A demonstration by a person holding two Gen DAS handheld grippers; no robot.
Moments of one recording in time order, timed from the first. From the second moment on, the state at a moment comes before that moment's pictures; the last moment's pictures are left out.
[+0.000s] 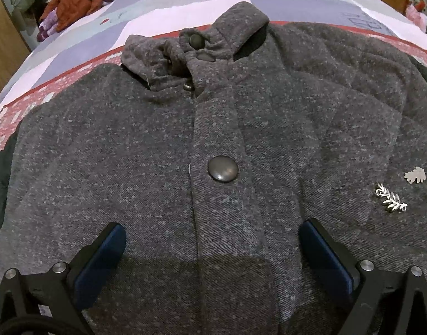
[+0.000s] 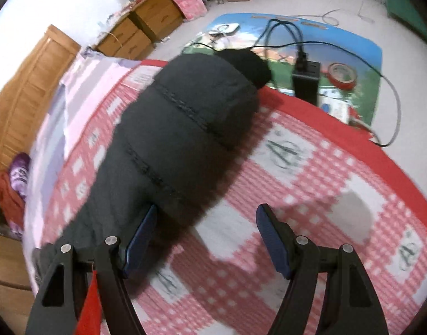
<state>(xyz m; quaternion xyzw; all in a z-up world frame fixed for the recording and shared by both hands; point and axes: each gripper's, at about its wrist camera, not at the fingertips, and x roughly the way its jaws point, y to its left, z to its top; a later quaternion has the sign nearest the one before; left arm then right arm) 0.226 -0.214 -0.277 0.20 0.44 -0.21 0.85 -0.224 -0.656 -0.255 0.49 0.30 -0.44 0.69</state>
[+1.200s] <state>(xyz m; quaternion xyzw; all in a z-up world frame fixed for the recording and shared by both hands) 0.224 -0.208 -0.258 0.20 0.45 -0.22 0.84 -0.187 -0.667 -0.168 0.39 0.25 -0.50 0.73</state>
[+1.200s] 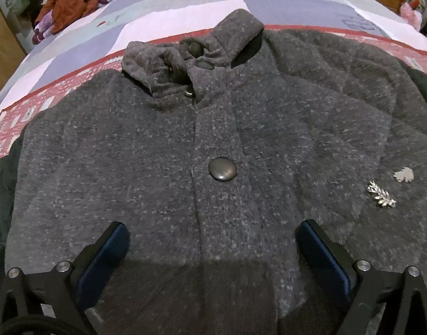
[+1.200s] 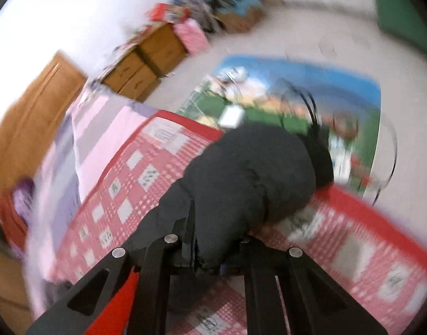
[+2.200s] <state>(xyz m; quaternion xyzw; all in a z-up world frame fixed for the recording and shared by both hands) 0.250 -0.021 -0.212 0.16 0.45 -0.20 0.85 0.168 -0.184 -0.174 -0.09 0.40 -0.17 0.90</state>
